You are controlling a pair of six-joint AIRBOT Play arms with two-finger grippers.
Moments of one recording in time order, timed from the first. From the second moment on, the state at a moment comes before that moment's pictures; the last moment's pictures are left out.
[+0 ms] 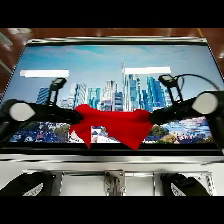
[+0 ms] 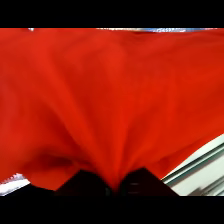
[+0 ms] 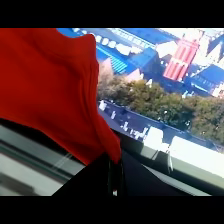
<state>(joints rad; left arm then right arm) -0.39 -1.00 0.93 1.12 -1.02 -1.53 0.22 -0.97 1.02 -1.32 1.34 1.43</state>
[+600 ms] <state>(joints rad) -0.06 -1.31 1.00 0.95 -1.12 -1.50 0.21 -1.20 0.92 -1.41 1.02 1.62</state>
